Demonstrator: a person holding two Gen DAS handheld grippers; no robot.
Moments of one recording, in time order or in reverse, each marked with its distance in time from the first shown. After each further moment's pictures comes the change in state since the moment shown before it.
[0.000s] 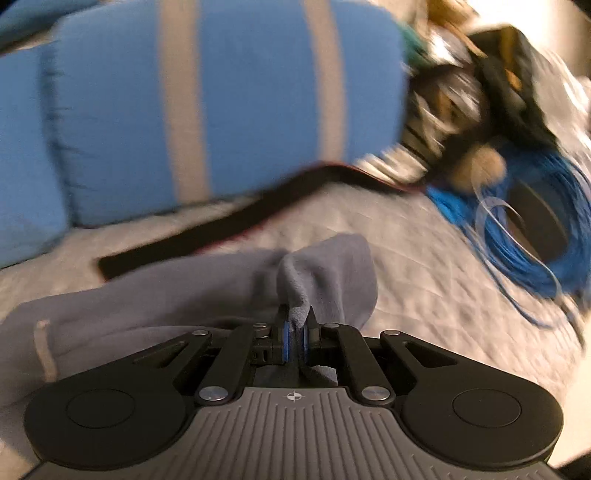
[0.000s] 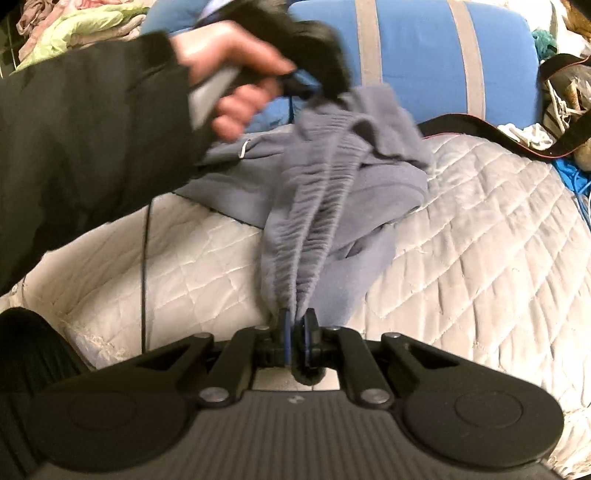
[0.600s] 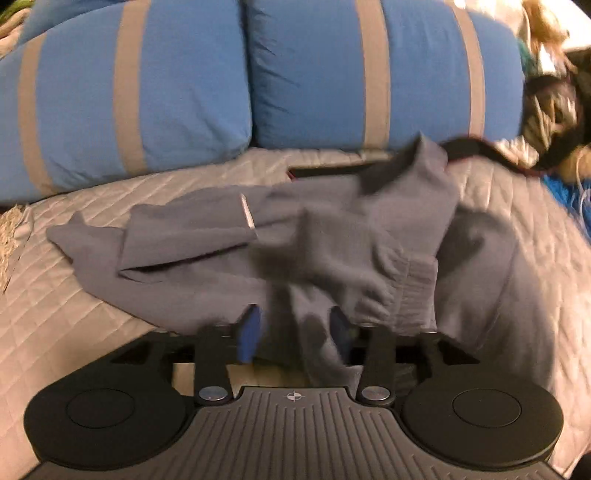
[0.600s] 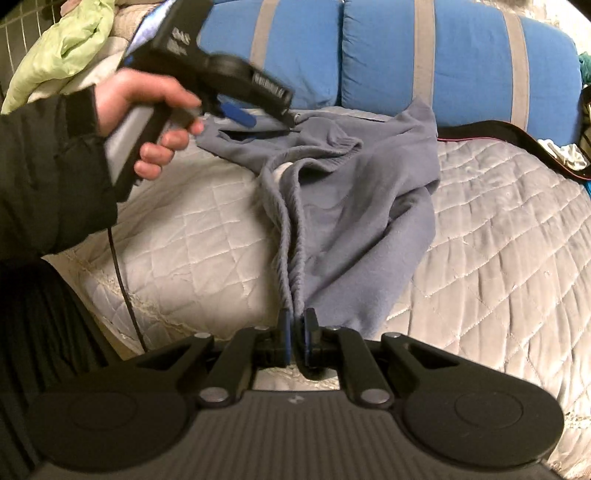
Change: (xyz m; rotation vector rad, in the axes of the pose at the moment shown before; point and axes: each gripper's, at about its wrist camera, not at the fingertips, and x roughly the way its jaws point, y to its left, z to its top) left arm -0.072 0.096 -0.108 -0.147 -0.030 0.255; right arm 0.010 0.032 -0.014 -0.136 0.049 0.055
